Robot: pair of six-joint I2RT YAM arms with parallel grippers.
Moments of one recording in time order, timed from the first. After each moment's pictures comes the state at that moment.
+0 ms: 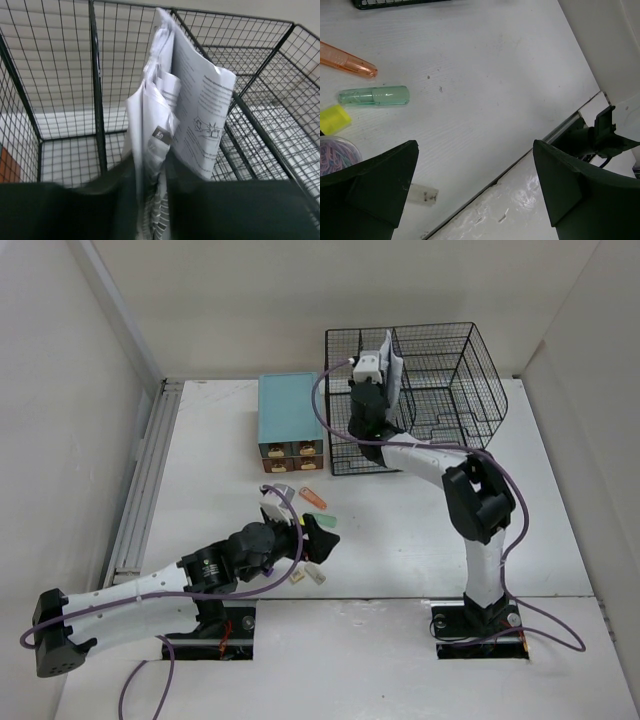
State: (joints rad) left arm -1.15 0.68 0.46 -0.12 -0.32 -0.73; right arm 0.61 2.04 1.53 0.54 0.88 -0.25
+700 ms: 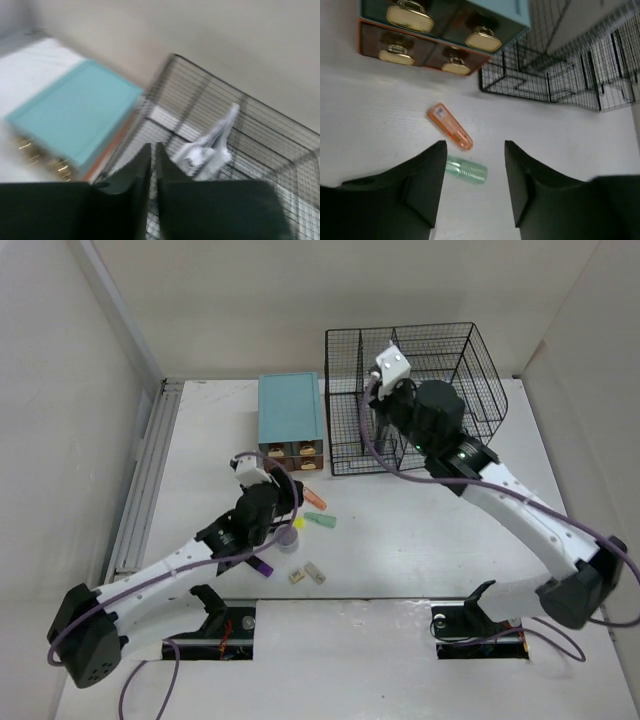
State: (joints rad) left arm -0.87 0.89 0.51 -0.02 -0.54 -0.82; right arm 0.67 1.41 1.39 0.00 0.27 -0.31
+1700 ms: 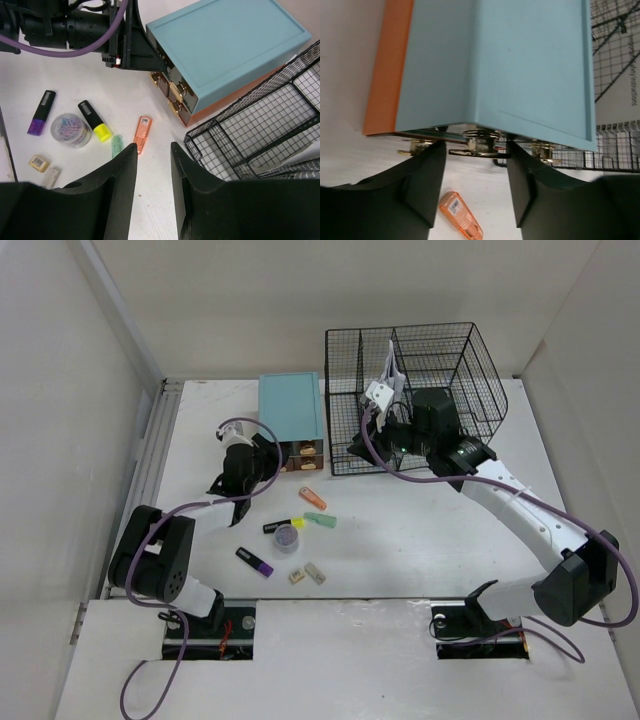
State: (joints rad) left arm -0.31 1.47 0.59 0.52 -0.06 -0.89; right arm 0.55 1.36 1.25 -0.25 -0.52 -0.23
